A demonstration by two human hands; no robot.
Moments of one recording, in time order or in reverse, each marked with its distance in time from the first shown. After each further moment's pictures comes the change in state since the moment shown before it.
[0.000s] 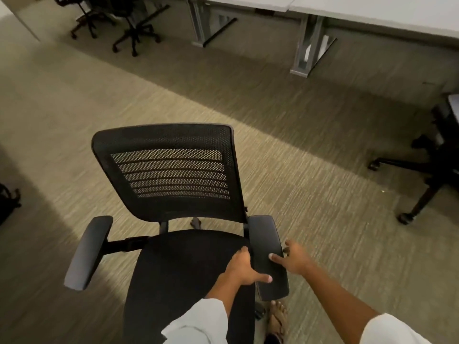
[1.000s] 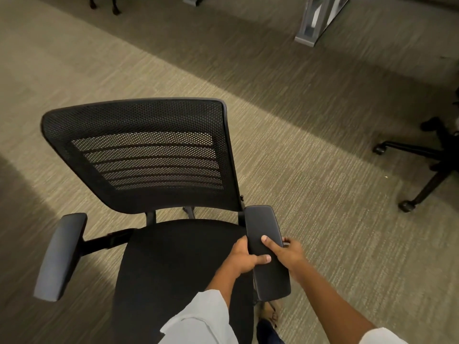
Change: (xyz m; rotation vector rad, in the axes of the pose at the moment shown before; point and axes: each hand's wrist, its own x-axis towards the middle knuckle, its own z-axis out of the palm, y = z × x) left_hand 0.075 -0.011 0.006 -0.607 -0.071 0.010; right_hand 0.061 0.003 0.040 0.643 0.080 0.179
